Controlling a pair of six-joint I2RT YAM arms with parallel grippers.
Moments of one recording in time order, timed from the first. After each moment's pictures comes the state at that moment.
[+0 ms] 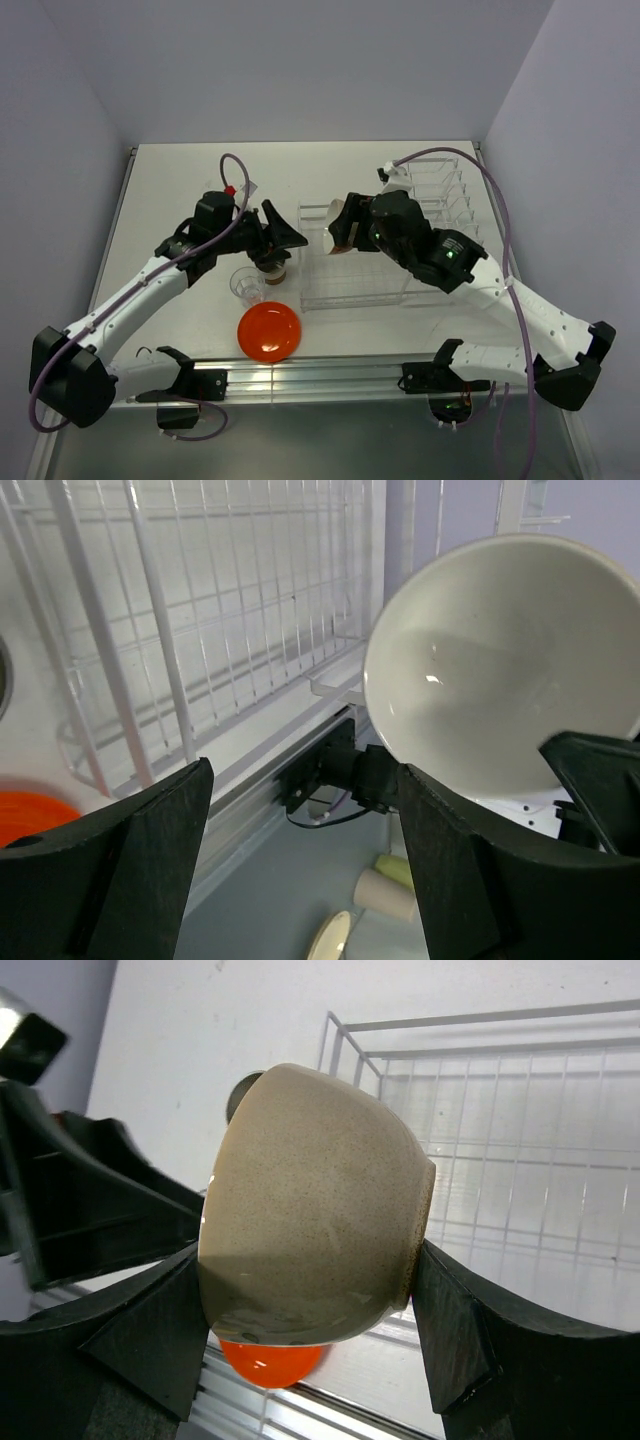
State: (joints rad) left arm -0.52 1.18 0.90 -0.25 0.51 -1.02; right arm 0.86 1.09 1.22 -0.65 0.35 0.72
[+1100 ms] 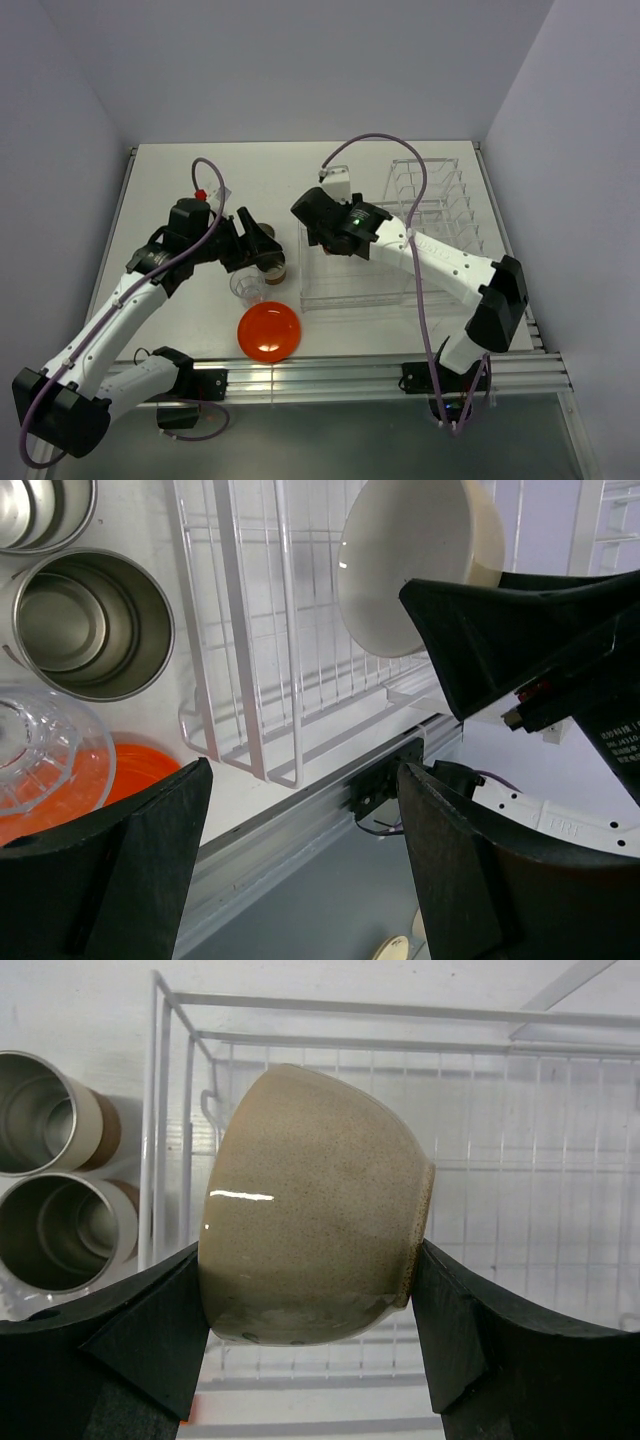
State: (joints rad) left arm -0.43 1.01 0.91 -0.51 0.40 -0.85; right arm 0.94 1.56 1.45 -0.84 0.67 0.64
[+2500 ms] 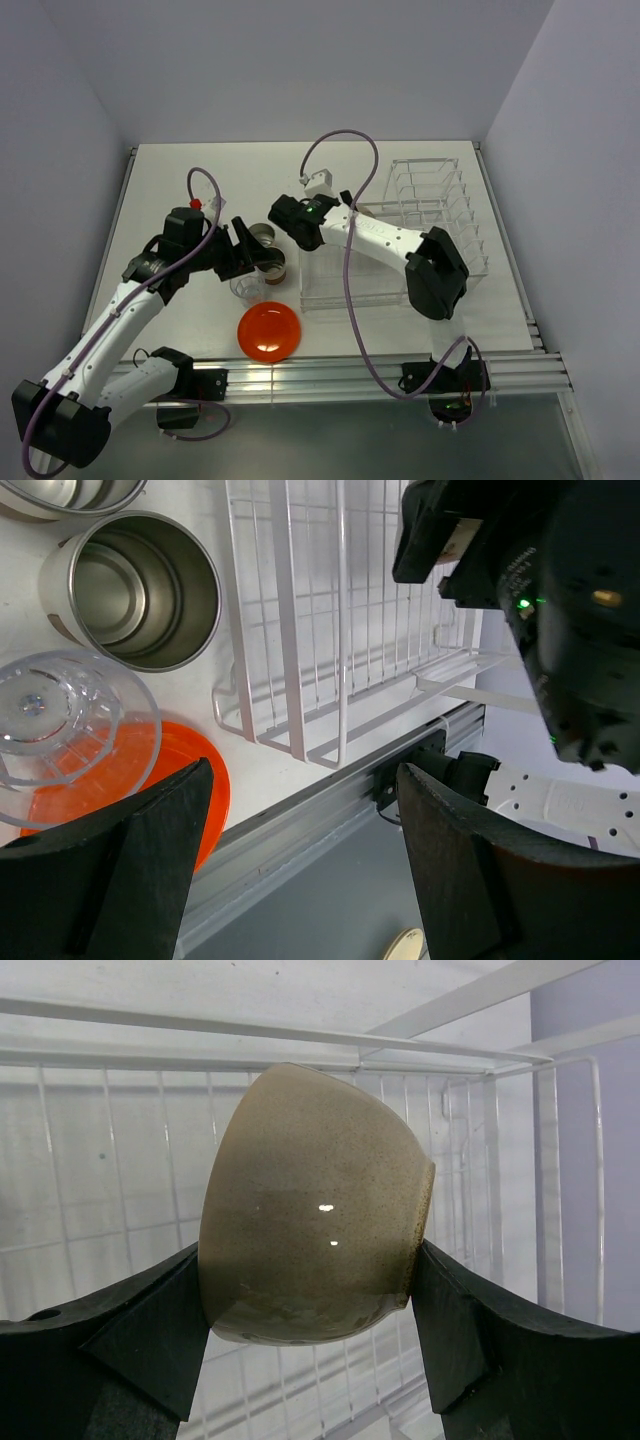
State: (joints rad) left arm -0.38 0.96 0.84 -0.55 0.42 -0.80; right arm 0.90 1.95 1.67 -1.12 1.00 0.63
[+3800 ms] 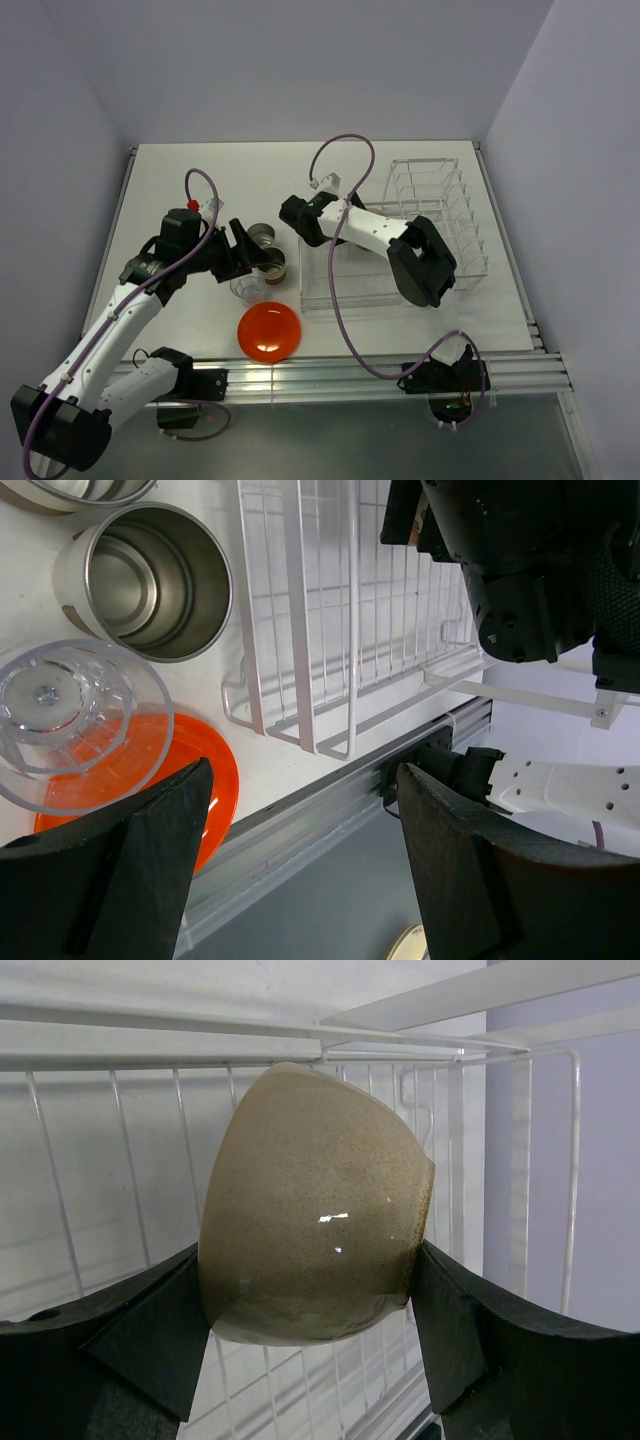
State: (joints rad) left arm -0.36 0.94 0.84 -0.58 0.43 -0.78; right arm 0.81 2.07 1.66 -1.15 1.05 0.59
